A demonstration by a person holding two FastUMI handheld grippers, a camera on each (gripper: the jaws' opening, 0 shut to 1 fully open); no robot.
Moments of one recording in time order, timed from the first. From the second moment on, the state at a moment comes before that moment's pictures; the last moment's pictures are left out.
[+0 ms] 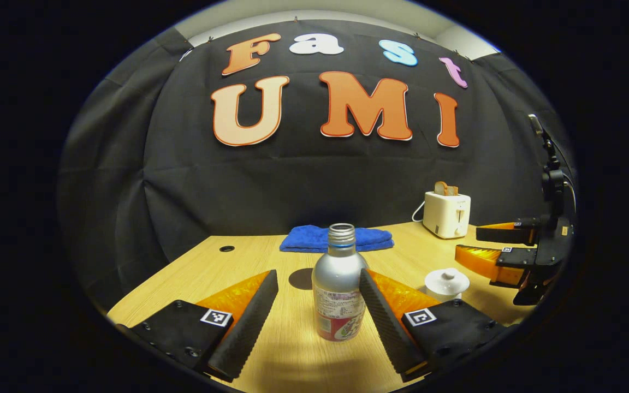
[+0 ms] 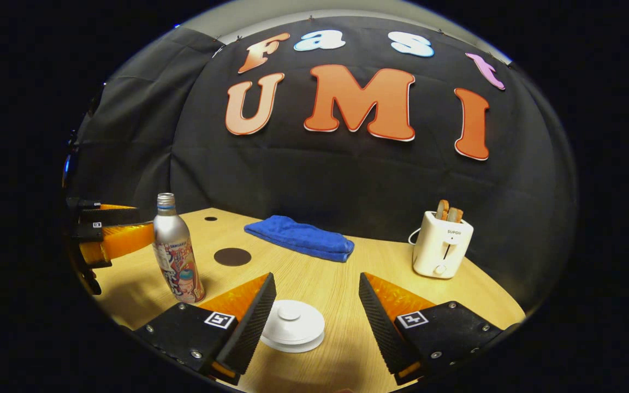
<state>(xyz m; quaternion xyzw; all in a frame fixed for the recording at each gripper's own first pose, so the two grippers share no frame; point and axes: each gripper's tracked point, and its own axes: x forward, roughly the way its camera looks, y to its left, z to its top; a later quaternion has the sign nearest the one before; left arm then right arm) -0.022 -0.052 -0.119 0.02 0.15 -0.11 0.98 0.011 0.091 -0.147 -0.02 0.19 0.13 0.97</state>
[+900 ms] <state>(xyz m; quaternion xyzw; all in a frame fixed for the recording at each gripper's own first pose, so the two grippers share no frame) -0.021 -0.064 -0.151 0.01 0.18 -0.12 0.98 0.009 0.122 -0.195 -0.04 0.23 0.19 0.95</state>
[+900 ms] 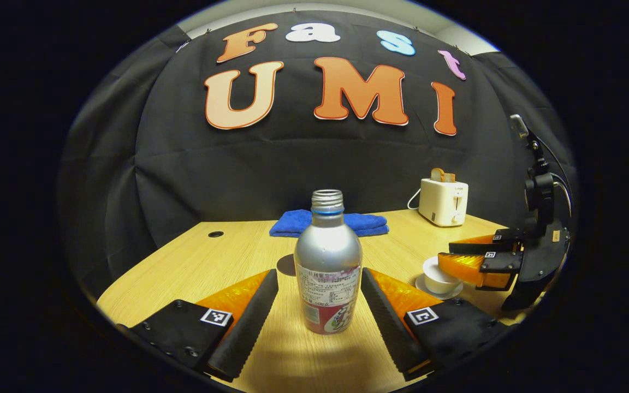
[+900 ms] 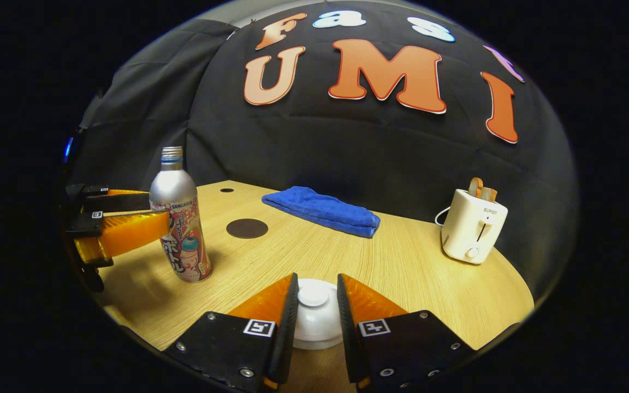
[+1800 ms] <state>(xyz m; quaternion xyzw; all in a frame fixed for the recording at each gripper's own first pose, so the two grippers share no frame) -0.018 -0.075 -0.179 -0.01 0.21 -0.11 0.97 0.005 0.096 -0.163 -0.05 0.20 0.17 0.96</state>
